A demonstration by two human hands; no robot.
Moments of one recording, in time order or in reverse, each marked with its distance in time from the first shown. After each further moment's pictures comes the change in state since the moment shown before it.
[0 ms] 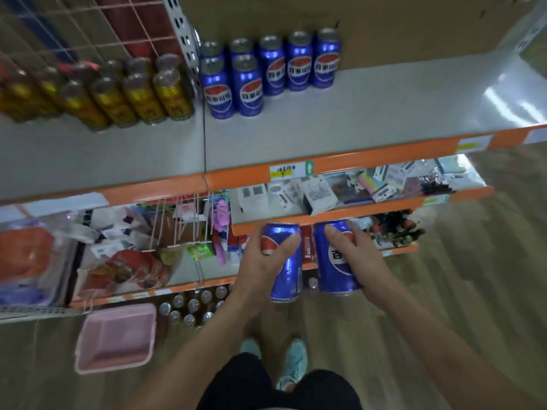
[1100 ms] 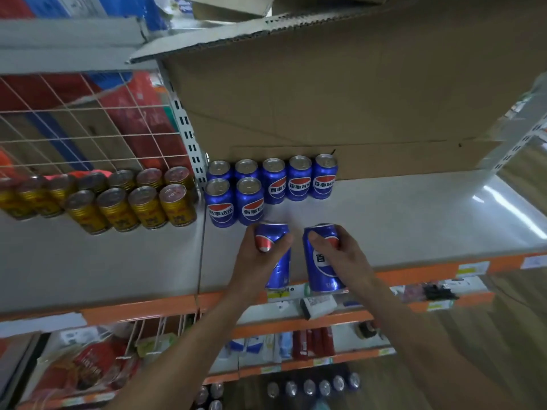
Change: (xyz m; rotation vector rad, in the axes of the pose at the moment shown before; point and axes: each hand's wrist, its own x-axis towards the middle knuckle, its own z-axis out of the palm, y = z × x) left_hand 0.185 0.123 0.004 0.068 0.106 0.257; right_hand 0.157 -0.158 0.004 -0.018 -0.009 -0.227
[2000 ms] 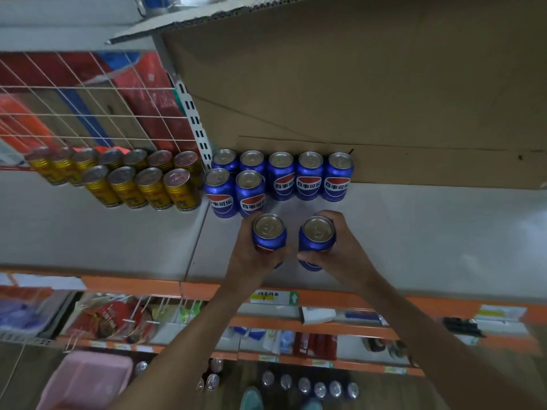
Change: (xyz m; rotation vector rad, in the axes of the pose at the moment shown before) left_hand 0.025 -0.029 0.027 0.145 0.142 0.212; right_hand 0.067 0.015 -0.036 -0.298 -0.267 -0.356
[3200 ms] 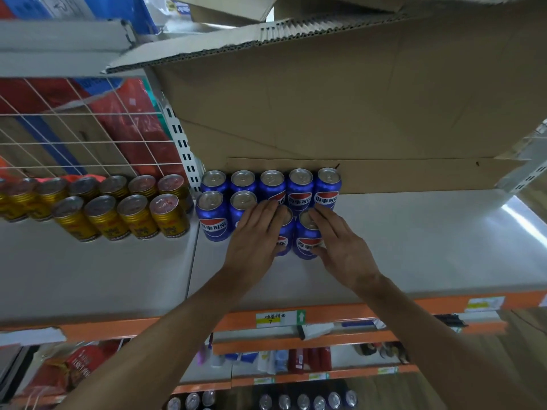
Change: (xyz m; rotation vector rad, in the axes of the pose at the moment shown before) left_hand 0.069 0.014 -0.017 1.196 -0.136 0.698; right_hand 0.022 0.005 -0.004 -0.963 0.179 -0.373
